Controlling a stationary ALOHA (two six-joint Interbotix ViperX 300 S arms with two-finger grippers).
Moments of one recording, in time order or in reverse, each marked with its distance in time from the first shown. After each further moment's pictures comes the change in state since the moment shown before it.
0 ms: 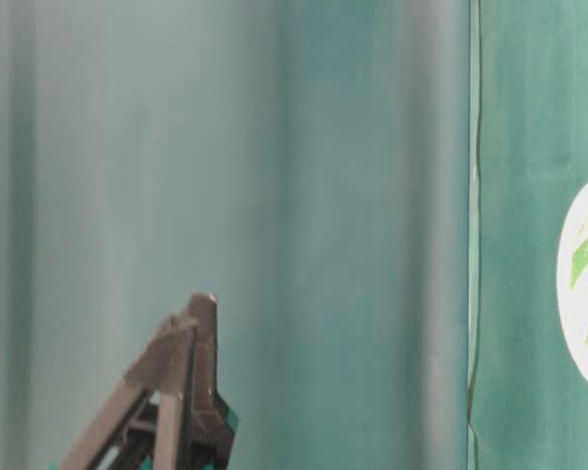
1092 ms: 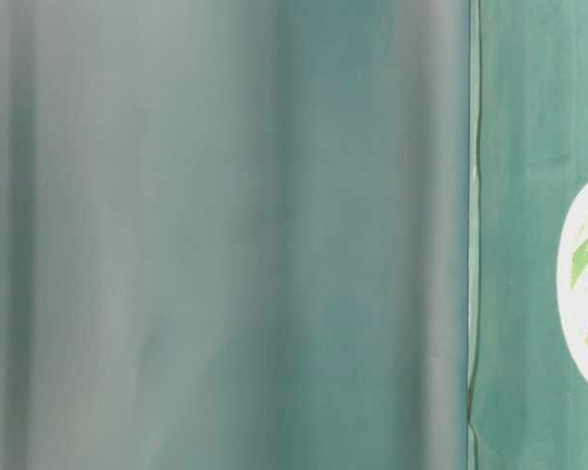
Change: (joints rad) left arm 0.008 -0.606 0.414 0.000 0.061 -0.017; right arm 0.000 -0.020 0.000 0.000 0.017 0.000
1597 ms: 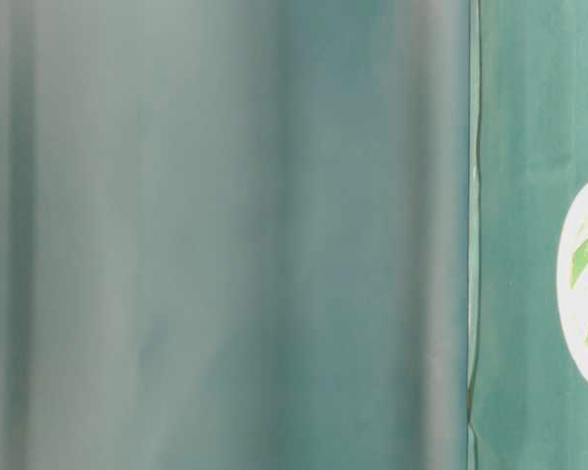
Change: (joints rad) left arm -0.002 -0.071 0.003 0.000 0.100 0.000; right arm 0.000 -0.017 -0.002 0.000 0.011 0.000
